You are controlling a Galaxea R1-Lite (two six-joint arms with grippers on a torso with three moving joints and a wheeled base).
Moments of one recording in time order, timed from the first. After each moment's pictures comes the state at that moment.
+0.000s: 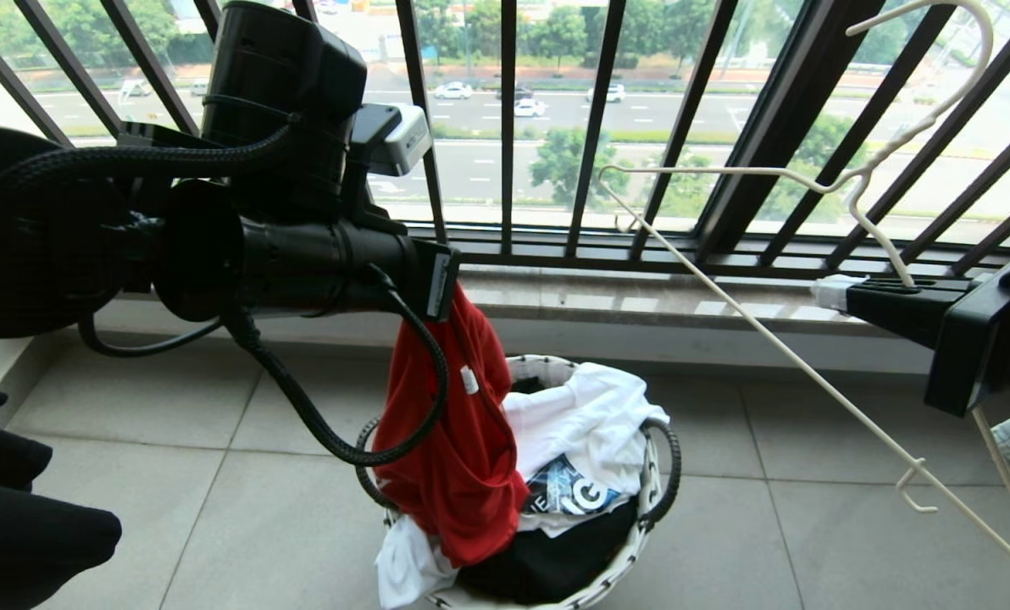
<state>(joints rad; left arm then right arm) -0.70 1.63 -1.47 0.21 0.27 -0.06 0.50 1.15 -0.93 -0.08 -0.05 -0.09</state>
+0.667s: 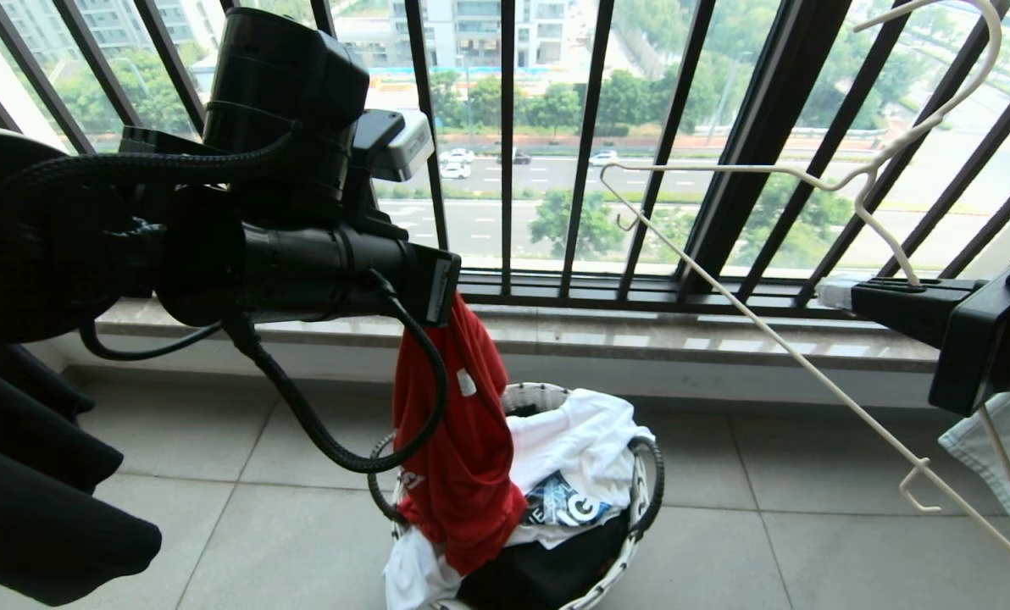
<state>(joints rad) -0.69 1.63 -1.46 0.21 0.27 -0.05 0.50 1.15 -0.93 -0.08 -0.05 -0.09</state>
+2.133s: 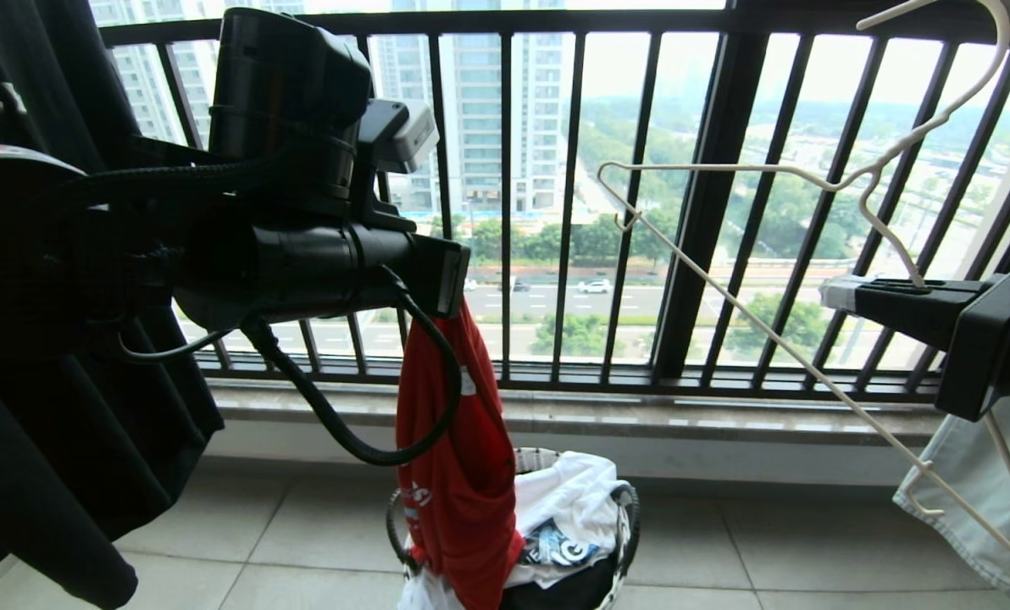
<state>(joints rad) -0.69 1.64 -1.44 0.11 0.27 -0.05 0.50 1.15 -0.92 -0.08 -0.05 -0.09</state>
